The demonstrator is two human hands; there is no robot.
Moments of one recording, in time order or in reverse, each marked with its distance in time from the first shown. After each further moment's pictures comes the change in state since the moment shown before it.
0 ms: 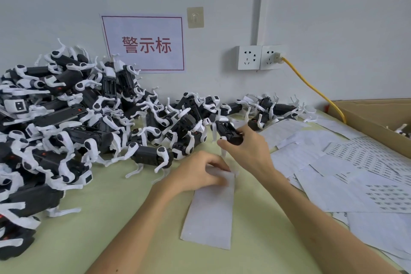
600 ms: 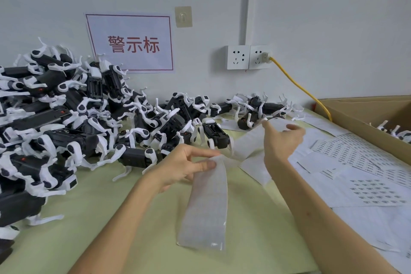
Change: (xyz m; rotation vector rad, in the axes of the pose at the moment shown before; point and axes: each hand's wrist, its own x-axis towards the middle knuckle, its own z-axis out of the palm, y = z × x) left_hand -0.007 0.013 -0.016 -0.550 -0.037 -0.031; right_hand 0.036 0.041 -0.036 0.611 0.646 0.500
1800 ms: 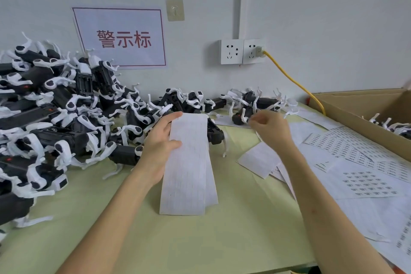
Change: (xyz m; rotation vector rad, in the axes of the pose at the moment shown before) left_hand 0.006 -0.003 -0.013 -0.310 0.431 0.144; right_hand 0.014 -0.025 -0.024 -0.568 -0.545 -0.401
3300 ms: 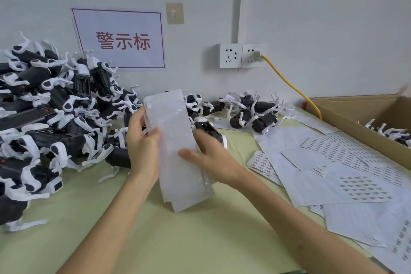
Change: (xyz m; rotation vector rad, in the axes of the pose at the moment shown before) left_hand 0.000 0.006 0.006 -0.084 0.433 0.261; right_hand -0.080 -0.060 0.067 0.286 -0.553 -0.266
